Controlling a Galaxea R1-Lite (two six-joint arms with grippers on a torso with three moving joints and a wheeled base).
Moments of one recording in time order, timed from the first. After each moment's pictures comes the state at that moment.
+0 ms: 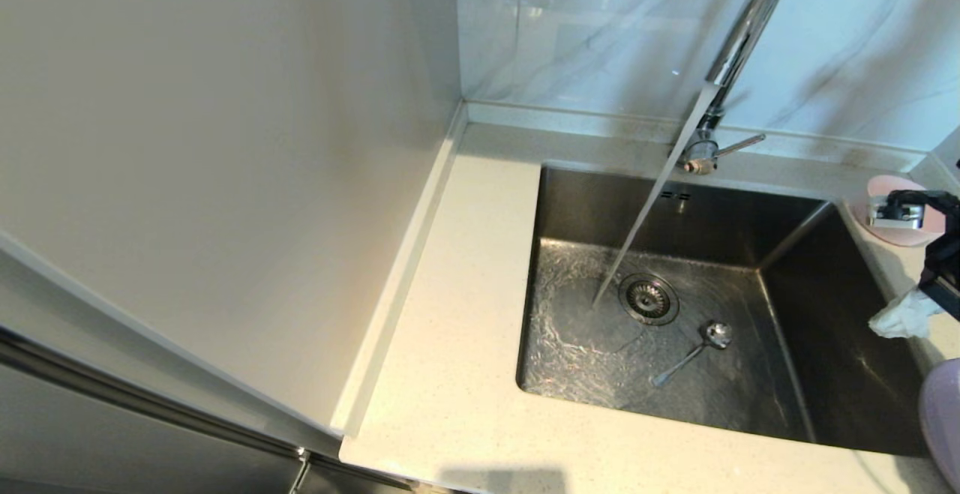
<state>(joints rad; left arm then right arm) 0.00 0.00 0.00 0.00 0.00 0.00 -0.39 1.95 -1.83 1.25 0.36 -0.96</state>
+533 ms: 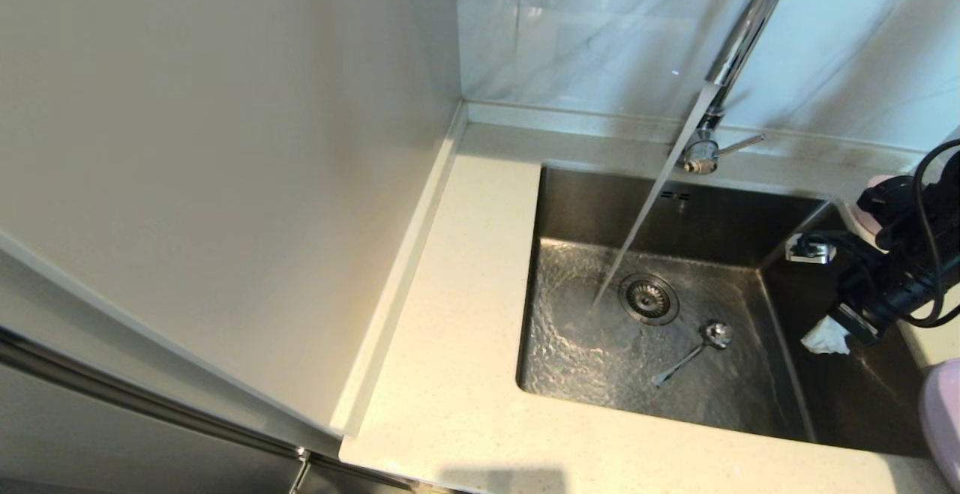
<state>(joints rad) 0.00 0.00 0.00 0.00 0.00 0.00 -0.28 2.08 -1.69 0.98 0.27 -0.84</state>
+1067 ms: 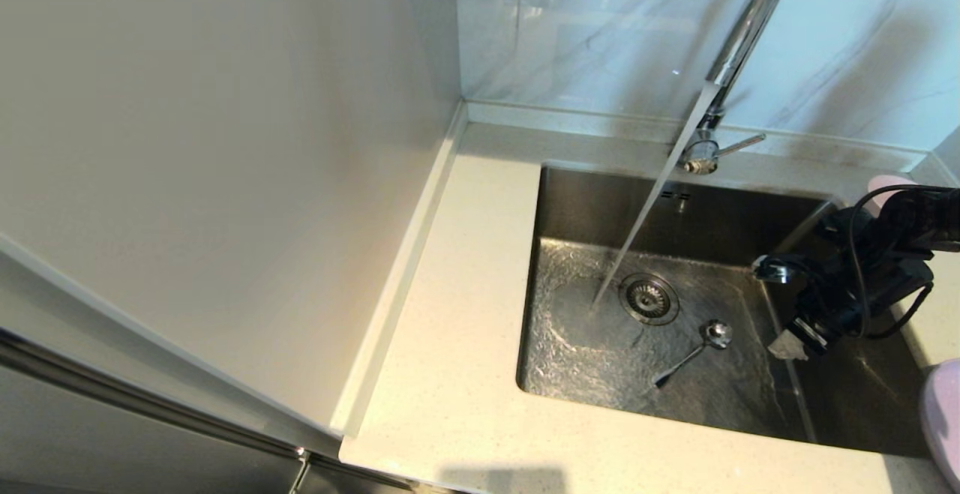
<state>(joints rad) 0.00 0.00 0.00 0.00 0.00 0.00 -0.27 2.25 -1.71 0.80 0.25 -0.81</state>
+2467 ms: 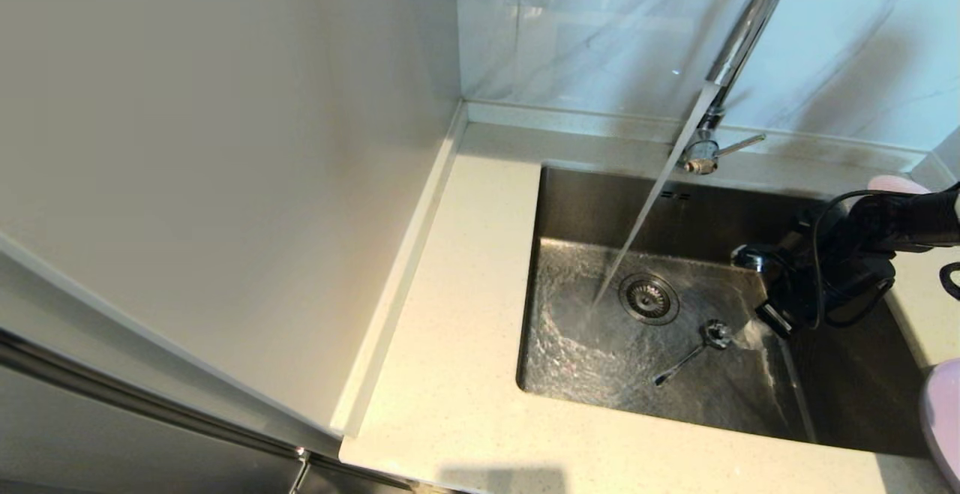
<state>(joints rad) 0.00 0.00 0.00 0.00 0.00 0.00 -0.24 2.35 -1.82 0.72 0.28 -0.75</state>
